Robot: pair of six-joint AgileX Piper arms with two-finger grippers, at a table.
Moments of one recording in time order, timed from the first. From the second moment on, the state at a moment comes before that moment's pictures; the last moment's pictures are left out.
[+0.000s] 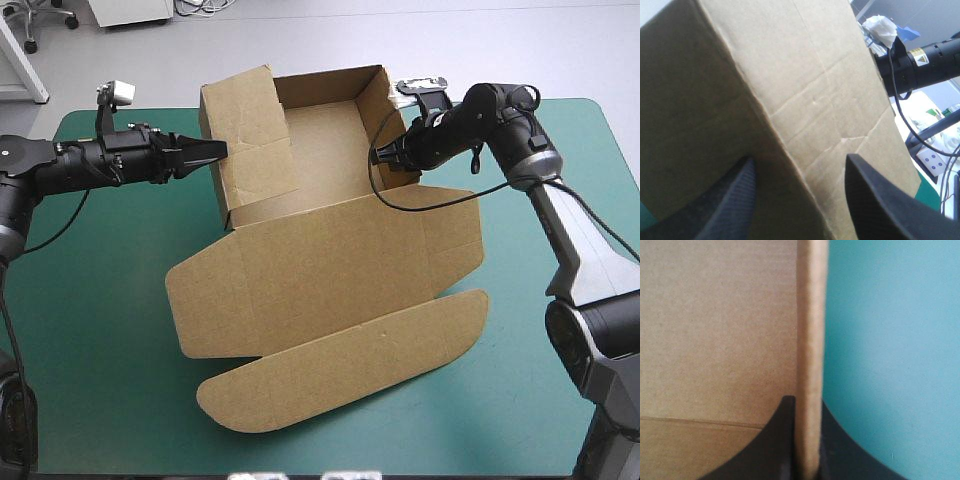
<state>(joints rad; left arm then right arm) 0.15 1.52 -1.45 -1.25 1.21 0.81 0.29 1.89 -1.95 0.32 1.10 -0.16</state>
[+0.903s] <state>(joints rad) 0.09 1.52 -1.50 -0.87 1.08 0.63 0.47 1.89 -1.95 0.01 1.05 0.12</state>
